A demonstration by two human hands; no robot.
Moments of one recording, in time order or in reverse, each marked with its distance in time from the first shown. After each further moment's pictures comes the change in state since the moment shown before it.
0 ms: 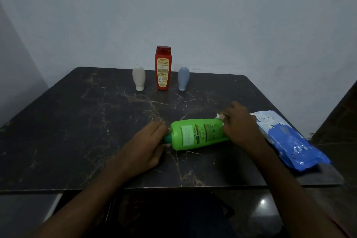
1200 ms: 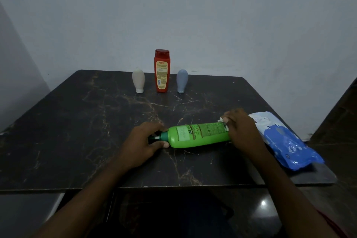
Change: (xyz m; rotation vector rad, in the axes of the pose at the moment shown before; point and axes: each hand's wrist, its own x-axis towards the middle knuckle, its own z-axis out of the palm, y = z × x) left_hand 0.006 -0.013 0.005 -0.229 0.052 -0.294; right_hand -0.005 0.034 0.022 0.327 0.167 -0.036
